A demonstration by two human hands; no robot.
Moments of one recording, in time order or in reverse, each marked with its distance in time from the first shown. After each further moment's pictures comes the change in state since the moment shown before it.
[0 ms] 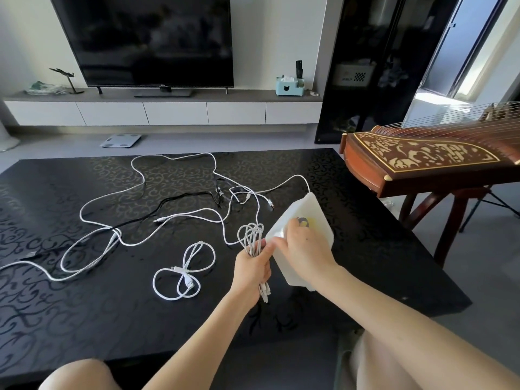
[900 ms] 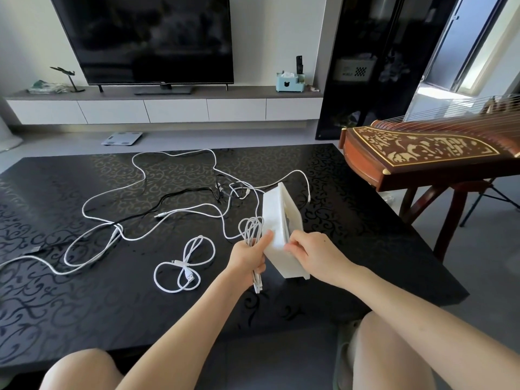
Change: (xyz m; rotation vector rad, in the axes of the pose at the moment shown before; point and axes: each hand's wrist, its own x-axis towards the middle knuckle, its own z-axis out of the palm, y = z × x) left_hand 0.012 0.010 -0.003 0.147 0.005 -0.167; right_hand -0.022 0.042 0.003 0.435 -0.142 -0.210
